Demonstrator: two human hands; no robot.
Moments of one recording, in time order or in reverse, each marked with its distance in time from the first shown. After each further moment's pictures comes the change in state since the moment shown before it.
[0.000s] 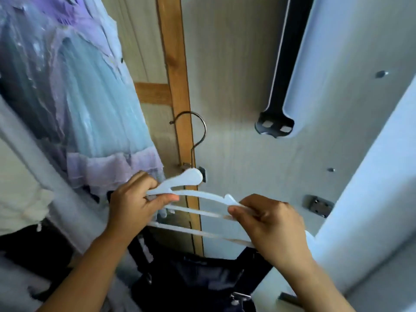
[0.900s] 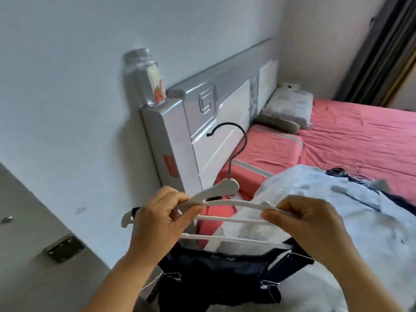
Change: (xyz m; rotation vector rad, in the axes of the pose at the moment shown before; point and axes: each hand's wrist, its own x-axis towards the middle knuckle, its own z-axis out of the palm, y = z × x) left_hand -0.017 0.317 0.229 -1.162 -0.680 0.781; right_hand -0.225 0.056 -0.160 -0.285 0.764 1.233
